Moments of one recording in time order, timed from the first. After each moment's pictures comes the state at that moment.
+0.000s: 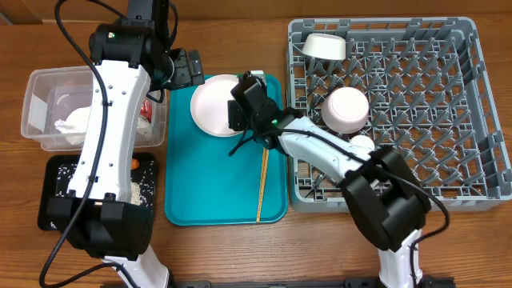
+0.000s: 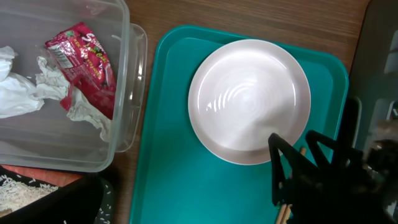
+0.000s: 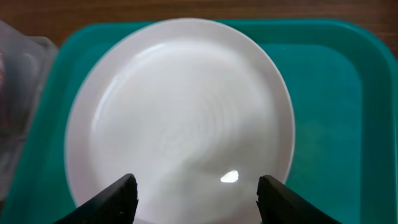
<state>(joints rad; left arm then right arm) -0.11 1.88 2.00 -1.31 -0.03 -0.33 0.69 2.08 1.45 -0.23 0.14 0.54</state>
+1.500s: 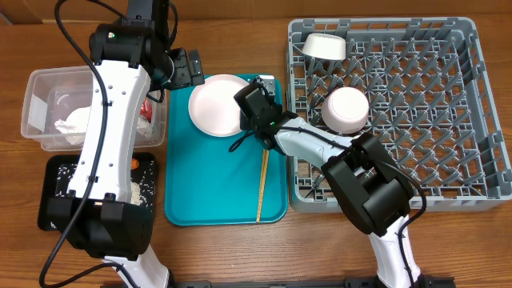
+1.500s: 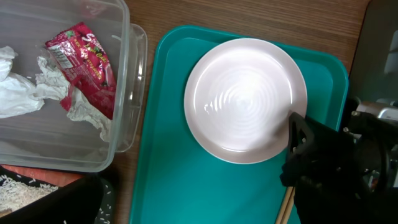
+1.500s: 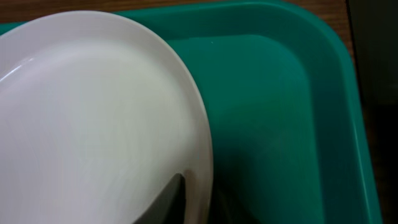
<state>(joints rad) -0.11 1.88 2.00 -1.31 -0.03 -0.33 0.66 2.20 1.44 -0.14 0.28 0.59</state>
